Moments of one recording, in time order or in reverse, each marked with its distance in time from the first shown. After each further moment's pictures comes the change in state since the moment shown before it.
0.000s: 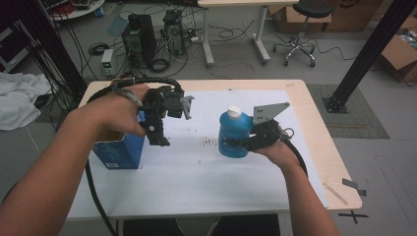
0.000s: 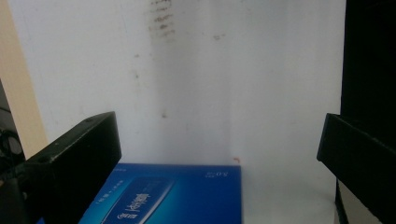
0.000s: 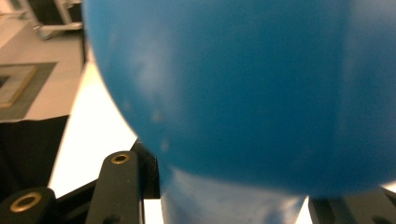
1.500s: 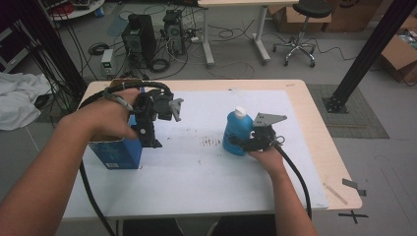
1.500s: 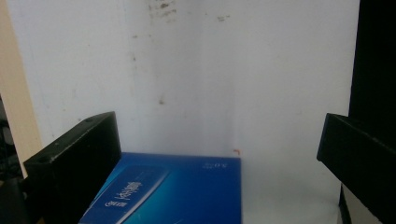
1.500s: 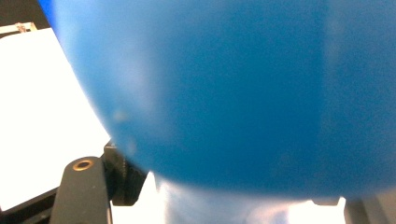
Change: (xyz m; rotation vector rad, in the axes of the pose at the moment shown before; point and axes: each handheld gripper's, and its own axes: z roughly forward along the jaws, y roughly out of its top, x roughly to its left) left arm -0.001 -0.026 0.013 -0.003 0.013 -0.043; right arm -0.029 -0.075 0.027 -0.063 -0.256 0.196
